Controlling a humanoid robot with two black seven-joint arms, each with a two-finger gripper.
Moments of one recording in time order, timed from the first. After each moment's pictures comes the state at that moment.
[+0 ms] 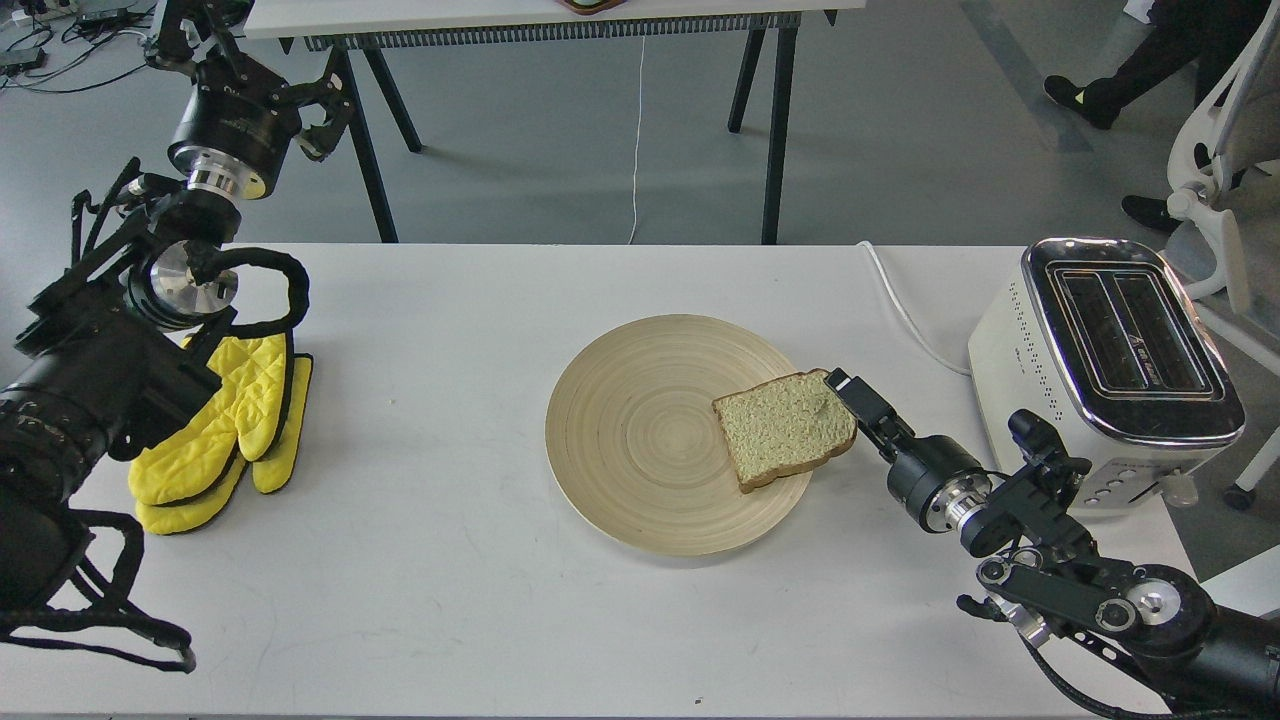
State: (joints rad) left arm -0.98 0.27 -0.66 -0.38 -0.19 -0.49 -0.37; right arm 0.54 -0.42 0.21 1.08 -0.83 -0.40 0.29
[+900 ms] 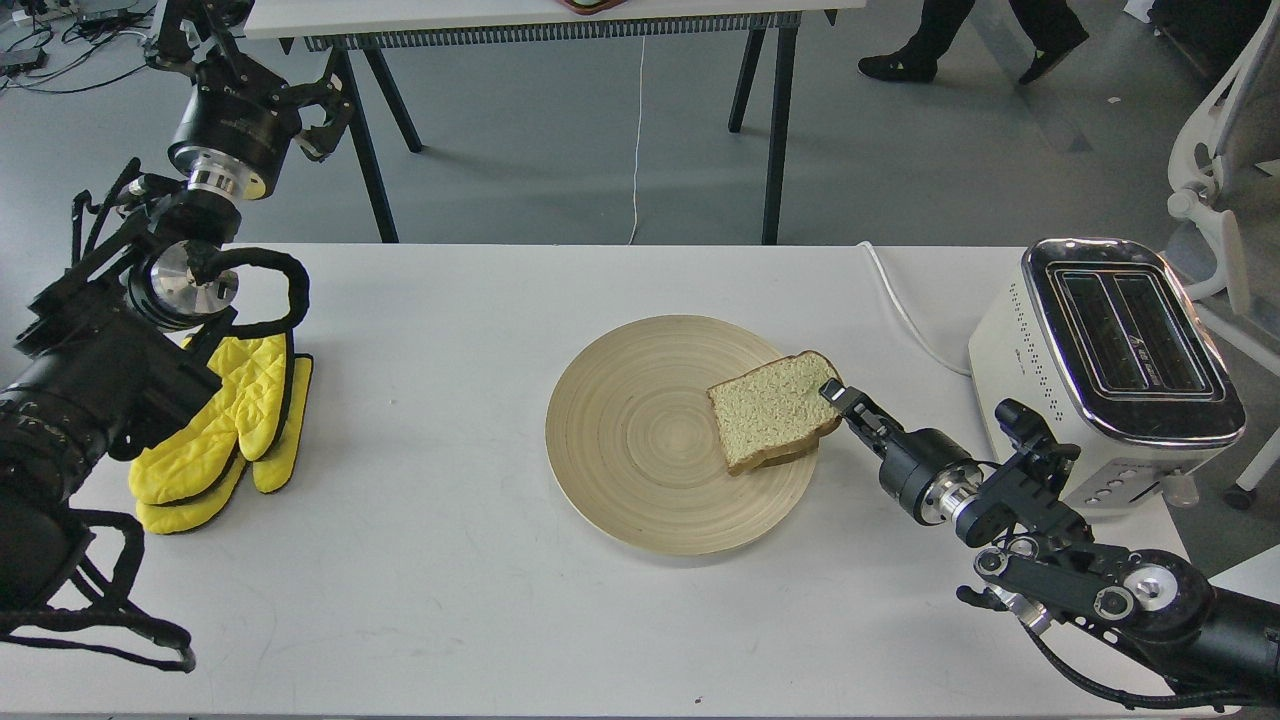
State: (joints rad) left arm -0.98 0.27 -0.66 -0.38 -0.19 -0.49 -0.37; right arm 0.62 -0.50 0.16 1.14 -0.83 -0.39 0.29
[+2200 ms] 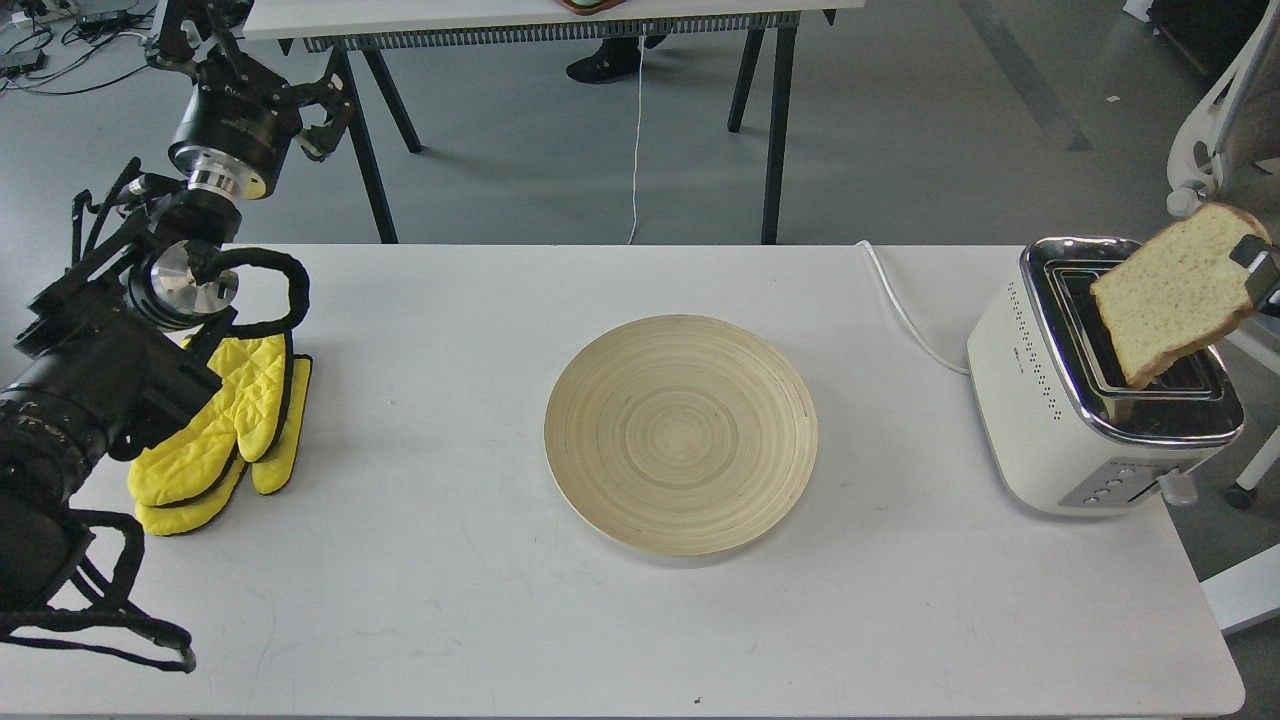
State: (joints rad) left arm -0.98 0.27 -0.66 -0.38 -0.19 -0.49 -0.37; right arm 0.77 -1.35 0.13 1.49 -1.16 -0.33 0.16
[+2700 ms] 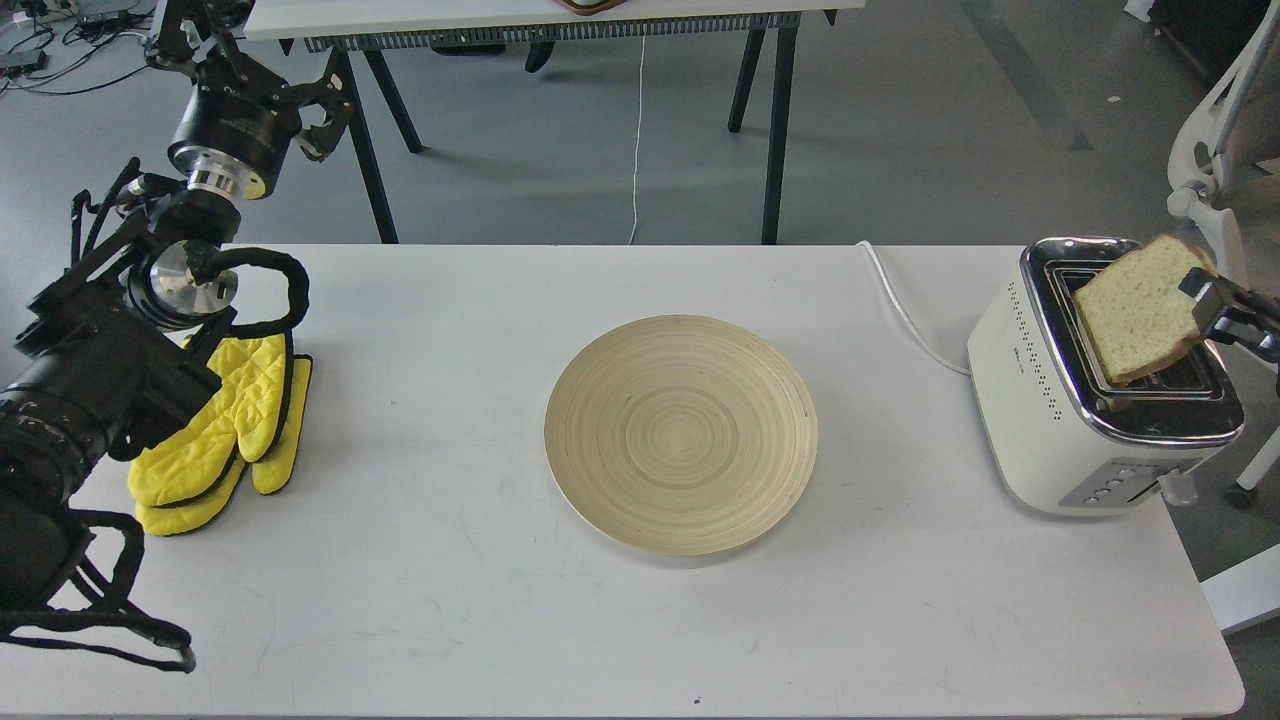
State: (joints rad) left arm -0.98 0.27 -0.66 -0.38 -0.19 -0.49 -0.37; right arm 0.75 -1.25 0.13 1.46 -1.16 -0.33 0.14
